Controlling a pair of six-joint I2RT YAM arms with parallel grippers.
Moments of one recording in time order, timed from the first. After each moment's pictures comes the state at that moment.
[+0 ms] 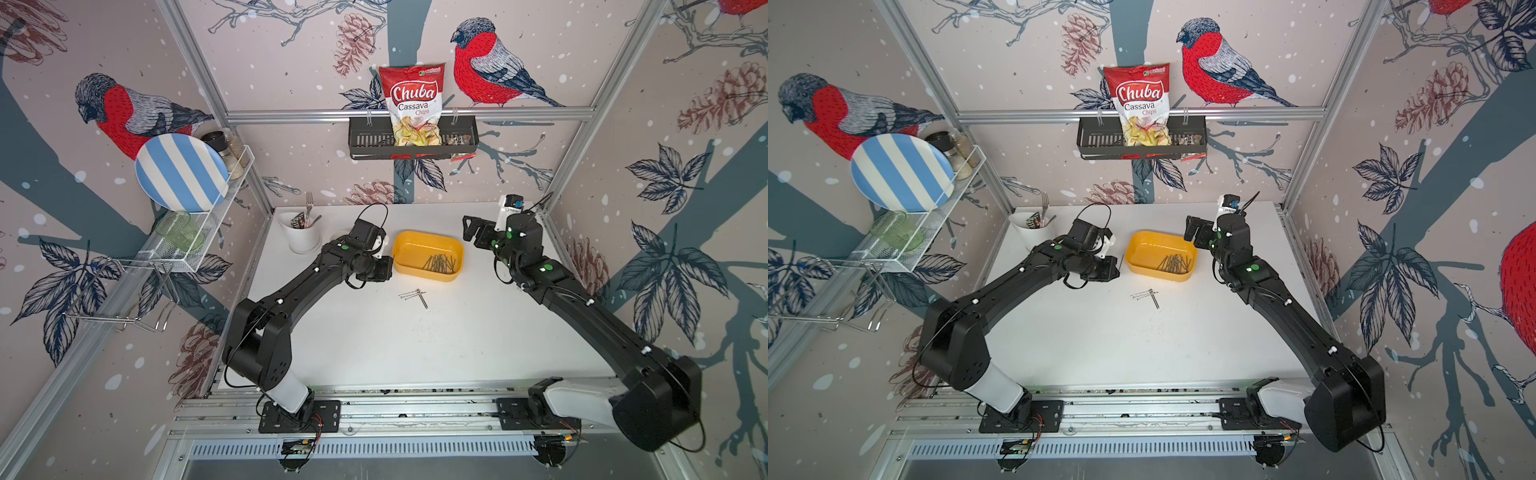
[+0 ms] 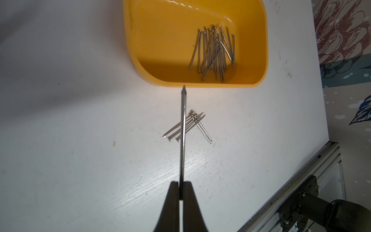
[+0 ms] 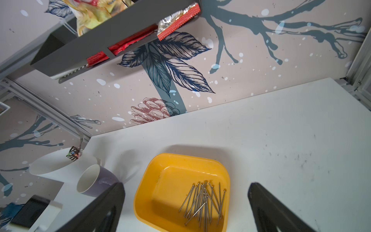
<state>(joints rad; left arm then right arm) -0.48 1.64 1.32 -0.69 0.34 -0.34 0.44 1.21 1.04 -0.10 0.16 0.39</state>
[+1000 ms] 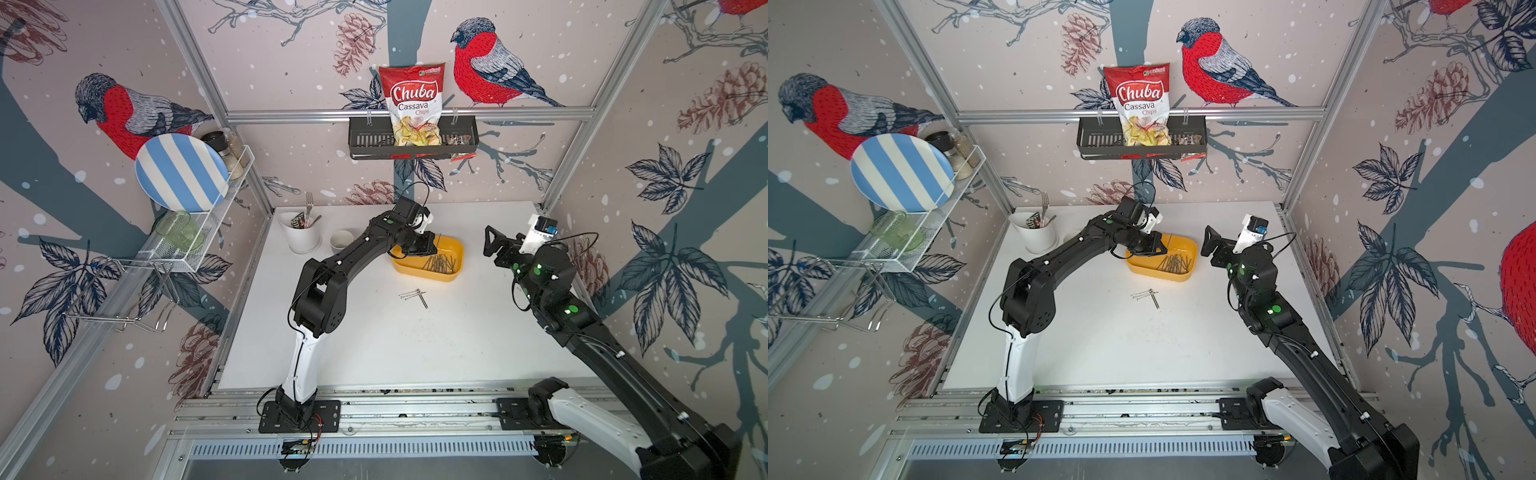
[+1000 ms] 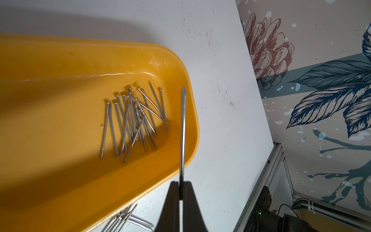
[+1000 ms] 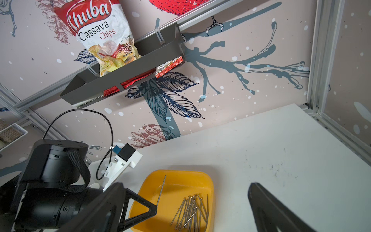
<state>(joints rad) -0.59 2.17 1.92 -0.66 0.55 -0.41 0.44 0.92 0.80 0.01 0.25 0.39</state>
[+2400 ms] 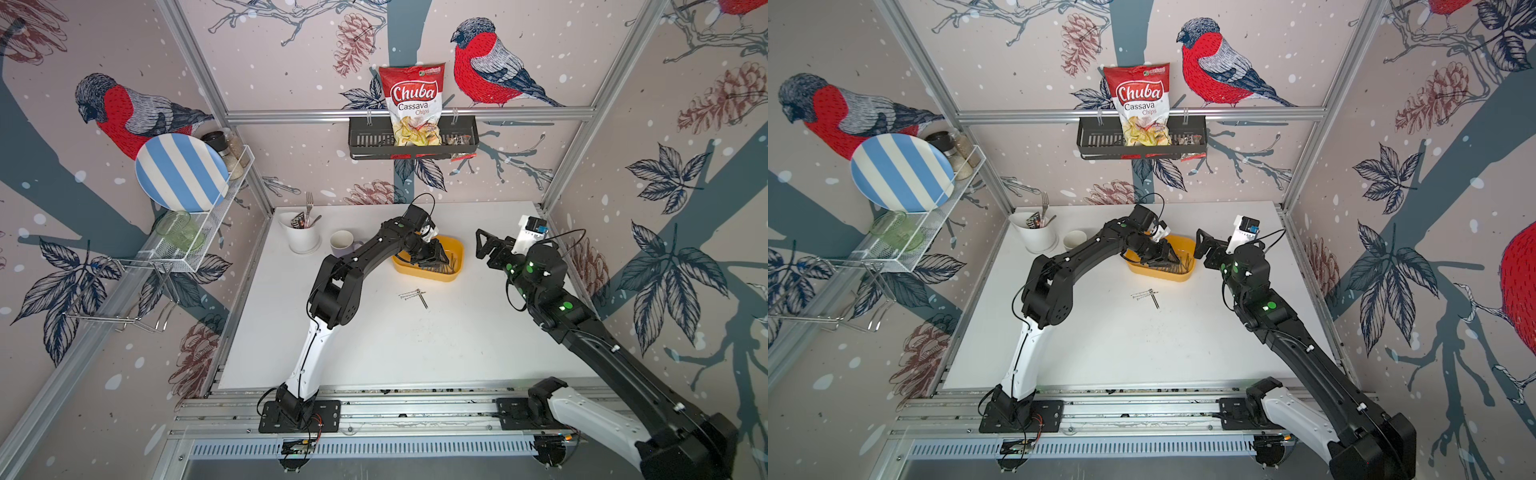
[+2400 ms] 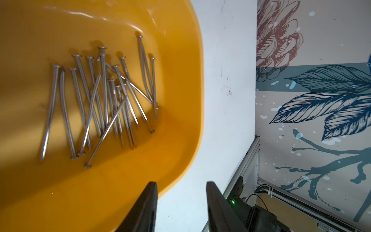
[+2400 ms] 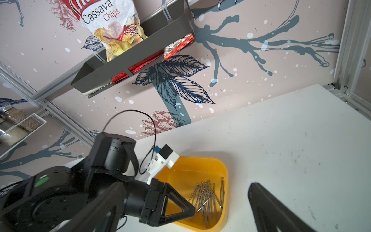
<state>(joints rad) -0.60 2.28 2.01 -0.73 0.67 -0.52 0.48 0.98 0.83 -0.04 0.19 0.46</state>
